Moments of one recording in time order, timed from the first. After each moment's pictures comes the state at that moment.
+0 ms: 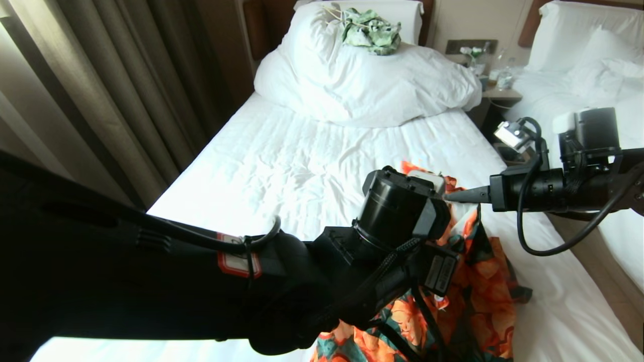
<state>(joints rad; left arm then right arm) -1.08 1.97 -1.30 -0.28 0.30 -0.12 0.14 1.75 -1.20 -0.05 0.73 0.09</state>
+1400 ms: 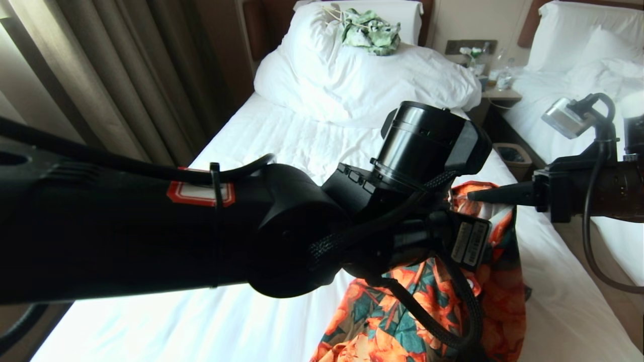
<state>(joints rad) -1.09 1.98 -1.62 0.09 0.22 -0.19 0.13 1.54 -1.11 0.01 0.90 0.00</state>
